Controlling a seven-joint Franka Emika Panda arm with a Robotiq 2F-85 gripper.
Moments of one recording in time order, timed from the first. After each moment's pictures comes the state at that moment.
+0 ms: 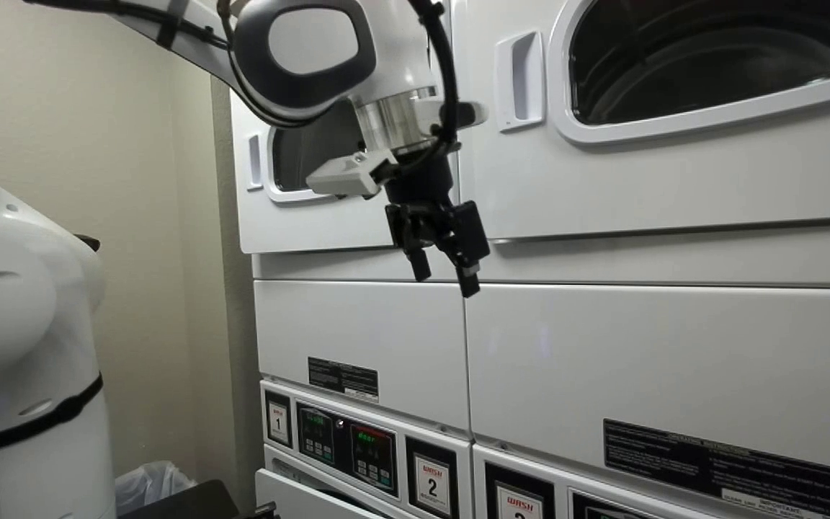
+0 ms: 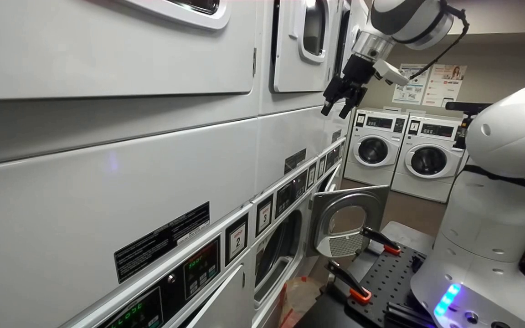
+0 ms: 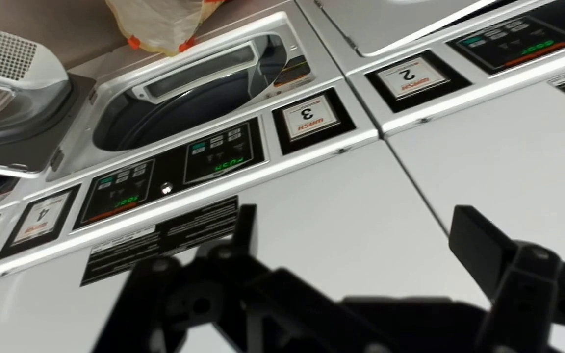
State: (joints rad) arm -0.13 -0.77 -0.30 -2.78 -0.01 2.36 -0.24
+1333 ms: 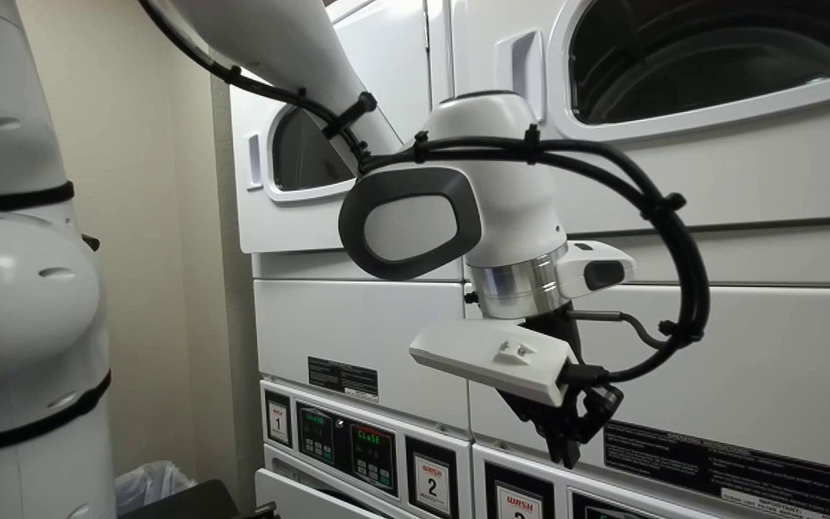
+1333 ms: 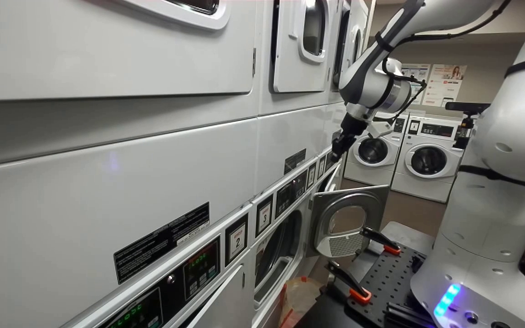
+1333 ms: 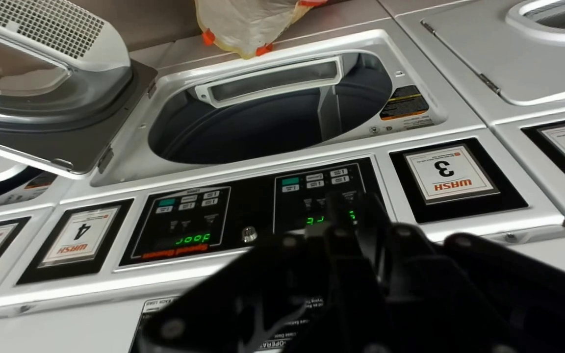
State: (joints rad) arm 0.06 -0.17 -0.67 -2.72 0.23 2.87 -0.83
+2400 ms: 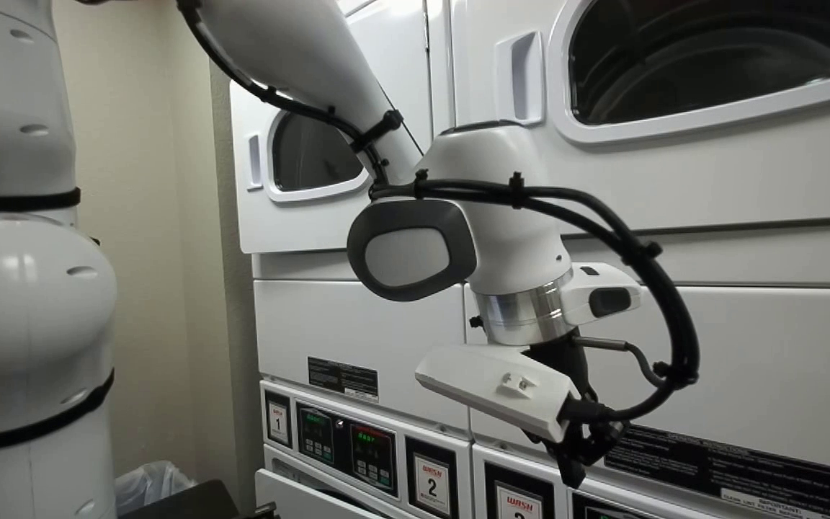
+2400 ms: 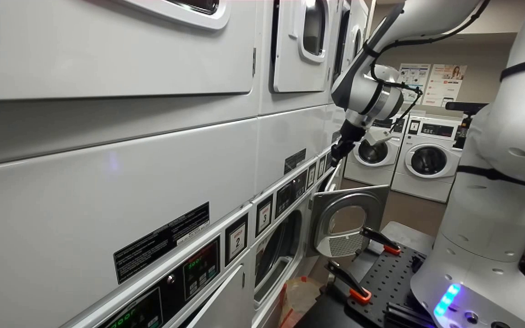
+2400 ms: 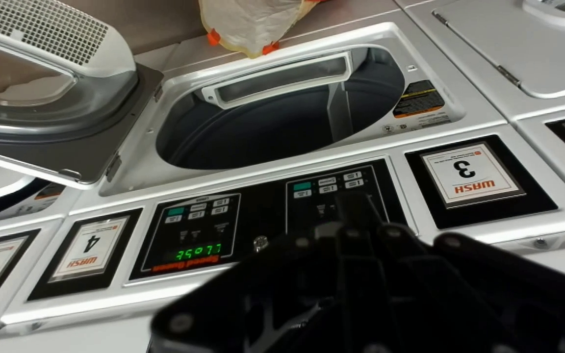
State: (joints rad) arm 0.16 -0.07 -0.73 -2.70 0.47 2.93 -0.98
